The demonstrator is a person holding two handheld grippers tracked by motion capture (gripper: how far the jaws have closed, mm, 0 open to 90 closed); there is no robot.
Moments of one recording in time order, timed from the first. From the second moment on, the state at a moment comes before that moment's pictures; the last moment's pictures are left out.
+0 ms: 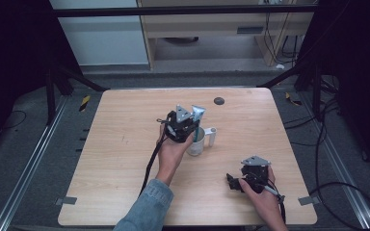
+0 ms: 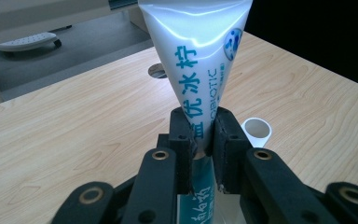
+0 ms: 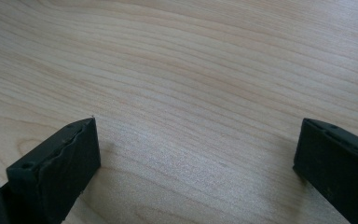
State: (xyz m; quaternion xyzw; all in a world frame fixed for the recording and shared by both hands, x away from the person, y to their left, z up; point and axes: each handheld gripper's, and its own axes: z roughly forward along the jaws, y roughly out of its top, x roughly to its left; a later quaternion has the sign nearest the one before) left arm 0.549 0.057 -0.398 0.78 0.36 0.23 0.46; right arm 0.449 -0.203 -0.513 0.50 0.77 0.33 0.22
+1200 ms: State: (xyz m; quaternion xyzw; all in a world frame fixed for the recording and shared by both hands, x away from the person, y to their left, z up) left arm 0.557 0.054 -0.404 0.78 0.38 0.22 0.46; right arm 0.449 -0.203 -0.513 0.50 0.77 0.33 0.22
